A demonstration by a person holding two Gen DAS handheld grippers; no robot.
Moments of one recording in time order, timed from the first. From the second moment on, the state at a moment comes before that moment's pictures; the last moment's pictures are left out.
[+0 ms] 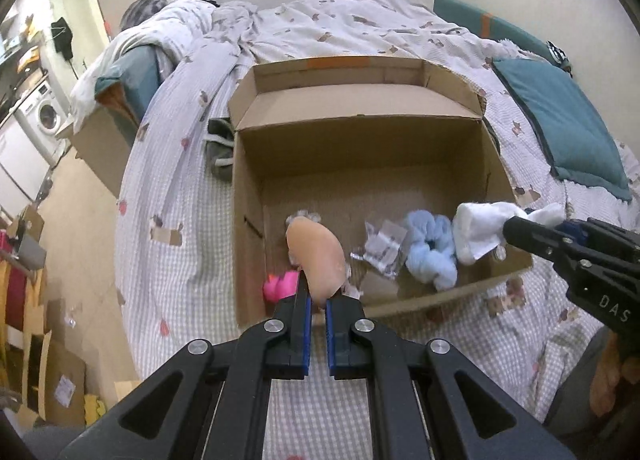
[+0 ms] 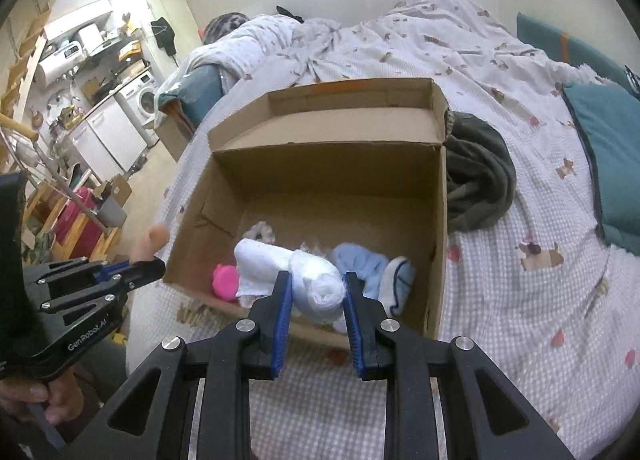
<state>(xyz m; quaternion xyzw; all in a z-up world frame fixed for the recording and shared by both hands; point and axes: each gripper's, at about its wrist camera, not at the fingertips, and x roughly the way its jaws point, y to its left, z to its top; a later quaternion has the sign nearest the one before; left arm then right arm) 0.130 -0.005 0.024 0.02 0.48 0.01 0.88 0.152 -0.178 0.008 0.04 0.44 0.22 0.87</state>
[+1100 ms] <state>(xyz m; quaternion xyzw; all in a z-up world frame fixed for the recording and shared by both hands) 0.170 -0.013 -0.036 0.00 0.49 0.01 0.87 0.189 -0.165 -0.055 0.04 0.49 0.22 0.84</state>
